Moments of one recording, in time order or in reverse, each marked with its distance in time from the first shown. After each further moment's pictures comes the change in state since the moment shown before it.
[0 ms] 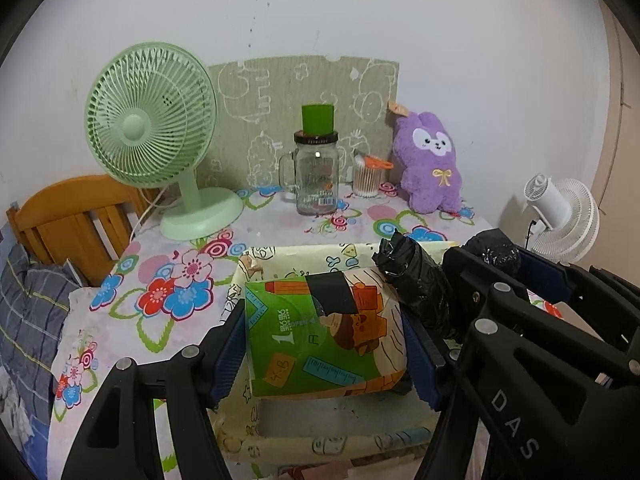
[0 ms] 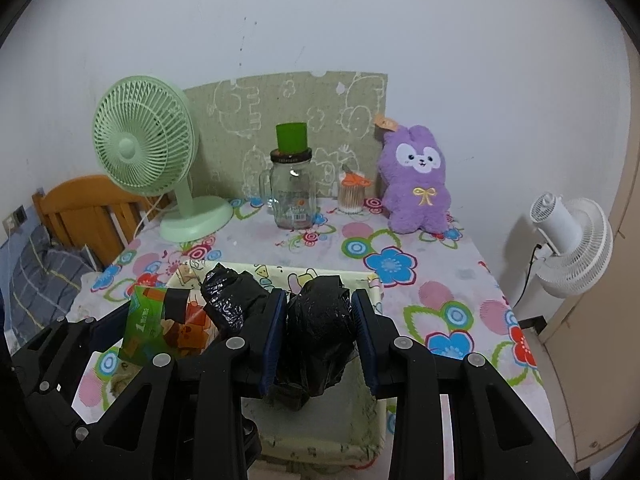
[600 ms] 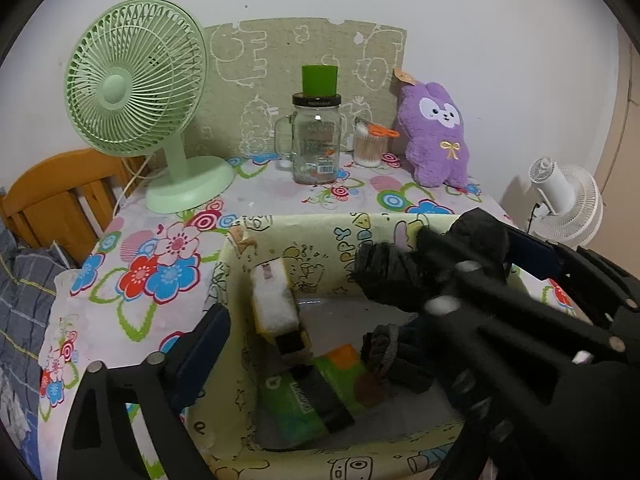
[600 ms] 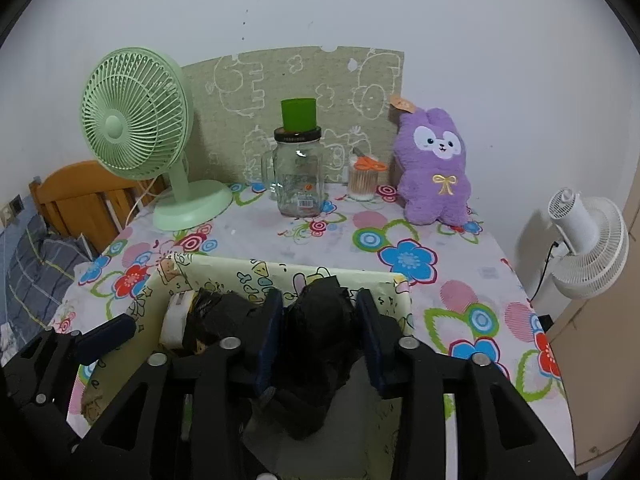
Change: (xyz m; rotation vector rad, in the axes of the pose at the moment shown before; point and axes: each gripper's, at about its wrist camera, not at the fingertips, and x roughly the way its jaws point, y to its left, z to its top) left arm 0.031 0.009 -0.004 -0.010 0.094 -0.037; right arm 0.044 0.007 0.001 -0.021 0.042 0.022
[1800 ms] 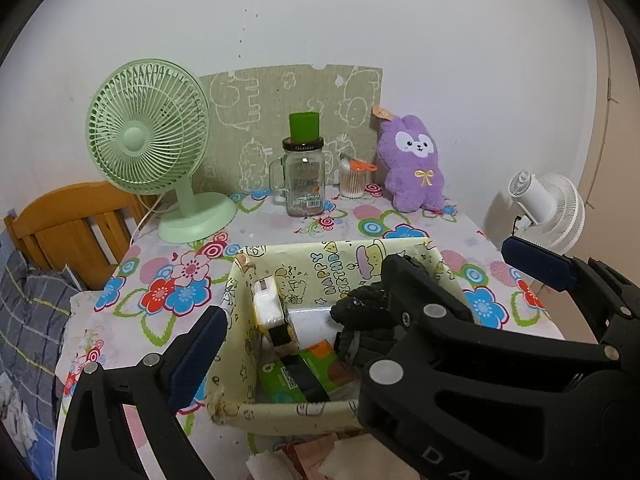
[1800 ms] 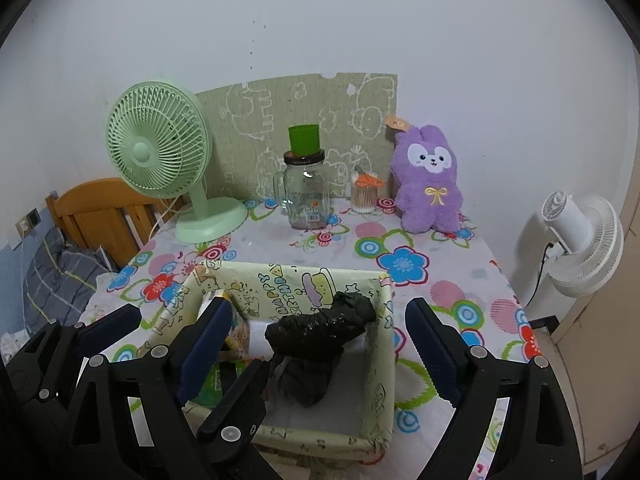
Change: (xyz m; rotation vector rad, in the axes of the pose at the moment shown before) left arm -0.063 -0.021 -0.008 0.039 -0.111 0.014; right arm -0.064 -0.010 -0.005 0.028 -0.057 0.032
